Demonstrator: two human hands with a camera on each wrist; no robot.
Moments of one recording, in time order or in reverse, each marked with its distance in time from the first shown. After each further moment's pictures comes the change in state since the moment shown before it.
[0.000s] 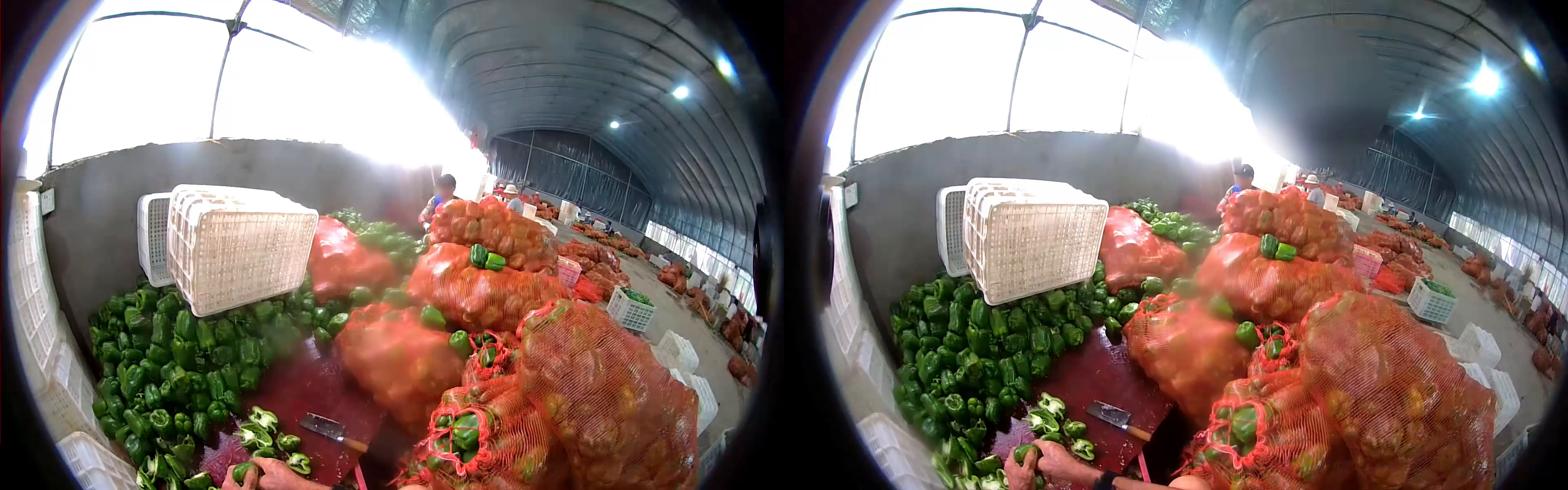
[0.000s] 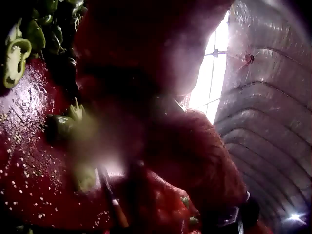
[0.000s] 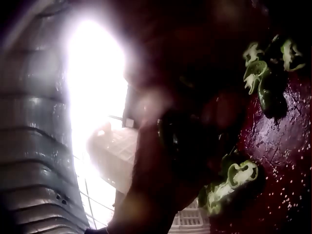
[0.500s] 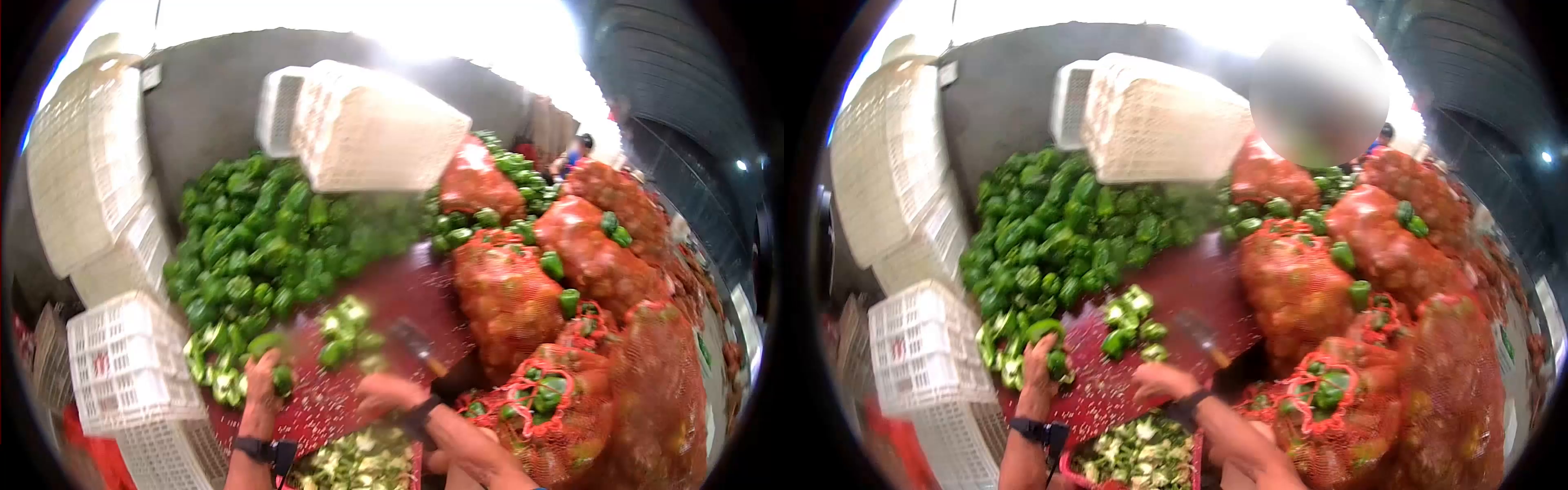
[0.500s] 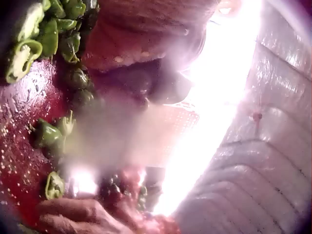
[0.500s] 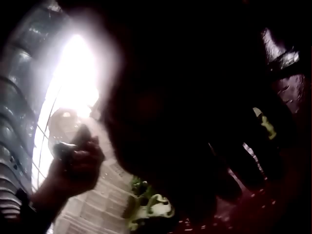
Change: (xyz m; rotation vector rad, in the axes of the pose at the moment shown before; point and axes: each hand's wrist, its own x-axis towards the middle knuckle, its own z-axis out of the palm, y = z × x) left_hand 0.002 -0.001 -0.053 -0.895 0.260 -0.398; right_hand 0.039 0.102 -0.062 -1.135 -0.576 -0.025
